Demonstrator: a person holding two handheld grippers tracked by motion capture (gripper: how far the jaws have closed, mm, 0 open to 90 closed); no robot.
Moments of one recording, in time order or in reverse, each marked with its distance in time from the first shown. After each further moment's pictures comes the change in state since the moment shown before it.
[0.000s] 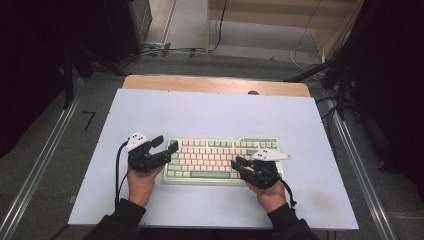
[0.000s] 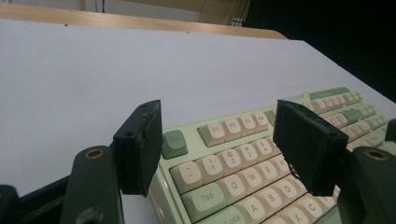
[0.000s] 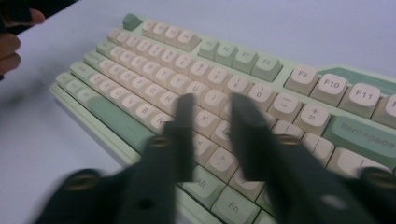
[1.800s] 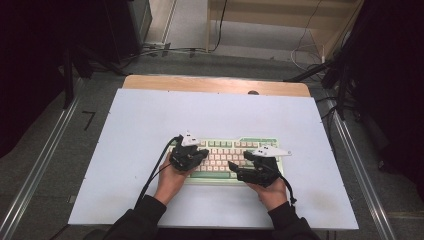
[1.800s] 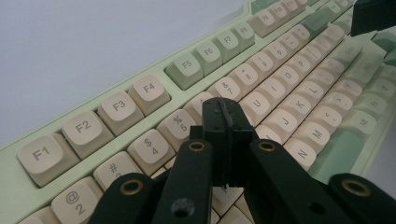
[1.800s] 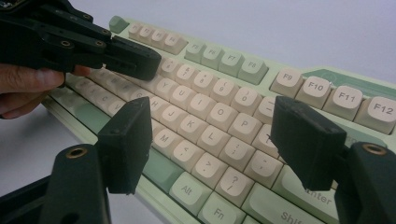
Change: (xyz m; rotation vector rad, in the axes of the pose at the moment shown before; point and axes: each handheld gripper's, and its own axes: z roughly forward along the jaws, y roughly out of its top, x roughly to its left) left arm -0.068 -0.002 0.077 0.345 -0.136 0.255; right arm -0.005 0.005 0.002 0.015 -0.028 0.017
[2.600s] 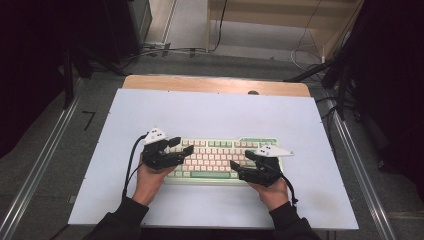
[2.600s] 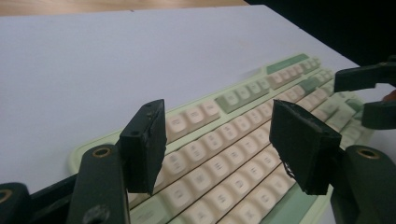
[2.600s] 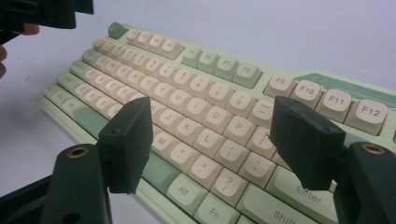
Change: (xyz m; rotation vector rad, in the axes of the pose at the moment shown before) left arm 0.037 -0.020 -0.066 -0.231 0.014 -0.137; right arm -0.002 0.001 -0.004 -0.017 -0.006 0.000
